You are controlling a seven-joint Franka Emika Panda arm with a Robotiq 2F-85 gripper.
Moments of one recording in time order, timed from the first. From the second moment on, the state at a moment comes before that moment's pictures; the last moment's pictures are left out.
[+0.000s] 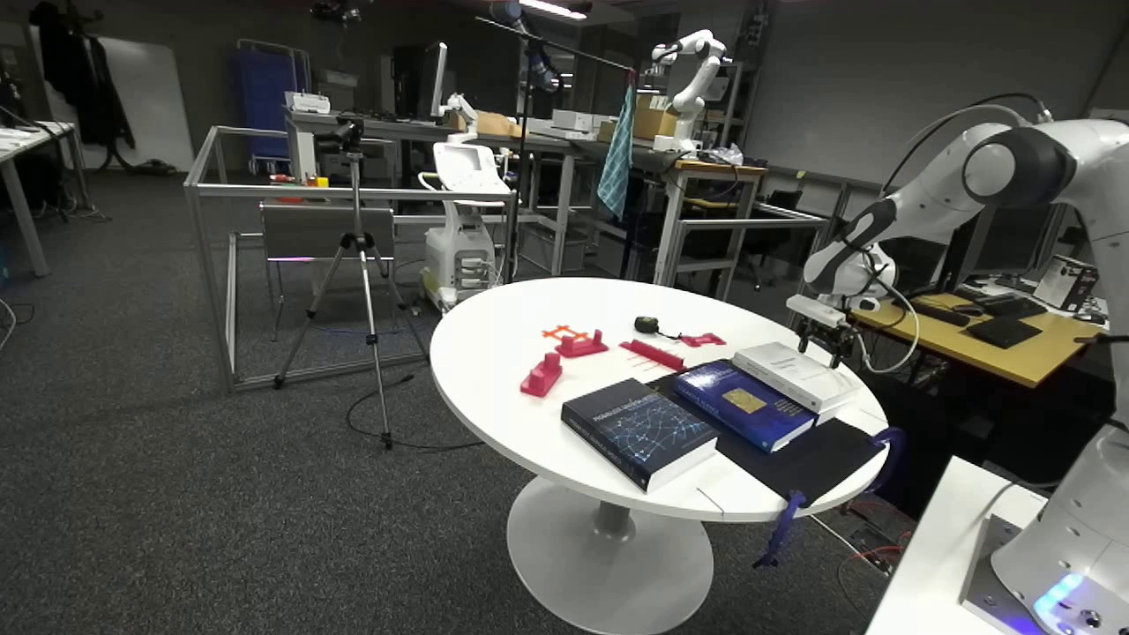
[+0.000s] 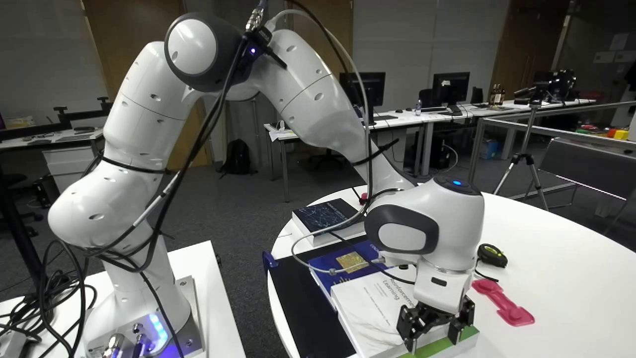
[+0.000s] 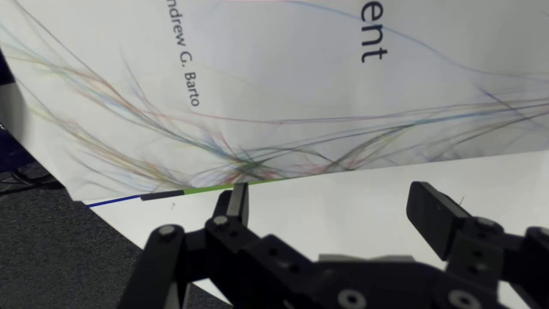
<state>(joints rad) -0.26 0.59 -0.39 -1.97 0.26 2.52 1.05</state>
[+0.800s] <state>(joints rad) -0.25 0.62 -0.38 -1.96 0.26 2.52 1.05</state>
